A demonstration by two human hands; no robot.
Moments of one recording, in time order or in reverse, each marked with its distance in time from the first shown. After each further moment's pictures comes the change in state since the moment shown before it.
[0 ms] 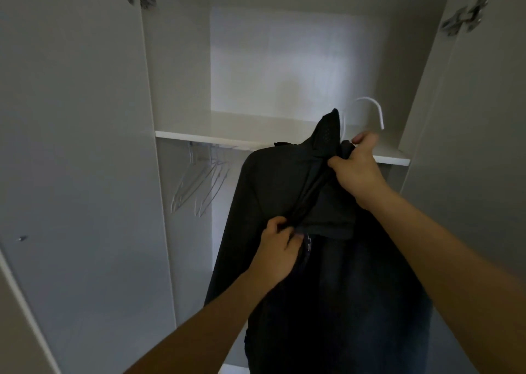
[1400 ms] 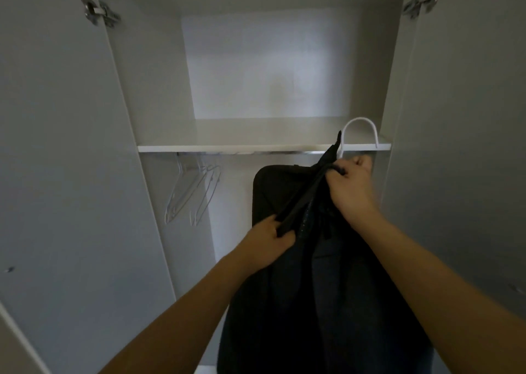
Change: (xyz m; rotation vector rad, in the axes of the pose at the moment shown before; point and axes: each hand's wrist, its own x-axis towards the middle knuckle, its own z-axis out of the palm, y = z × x) left_hand 0.003 0.034 -0.031 0.033 -0.271 -0.006; right_hand -0.028 0.053 -0.008 -0.031 0.195 -0.041
